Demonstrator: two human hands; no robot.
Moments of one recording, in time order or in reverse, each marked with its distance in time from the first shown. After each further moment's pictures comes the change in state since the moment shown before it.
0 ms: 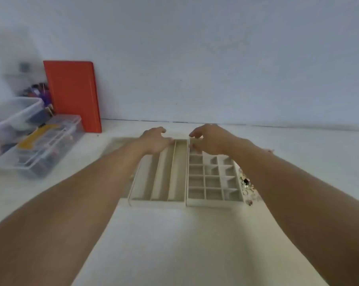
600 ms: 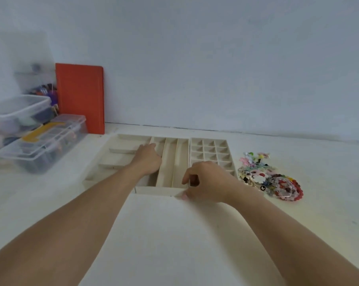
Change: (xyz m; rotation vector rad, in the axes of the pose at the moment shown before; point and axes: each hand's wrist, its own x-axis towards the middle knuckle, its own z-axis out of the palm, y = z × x) left_hand -0.038 -0.044 0.041 -0.040 0.130 -0.042; right_hand -0.093 -0.028 0.072 -0.035 0.028 -0.196
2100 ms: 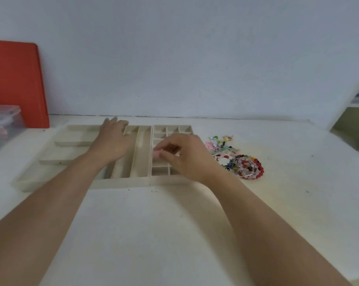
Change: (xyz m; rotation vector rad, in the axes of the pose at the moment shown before) left_hand 0.006 0.029 0.004 -0.075 0.152 0.200; right_hand -0.014 0.028 -0.007 0.388 0.409 -0.055
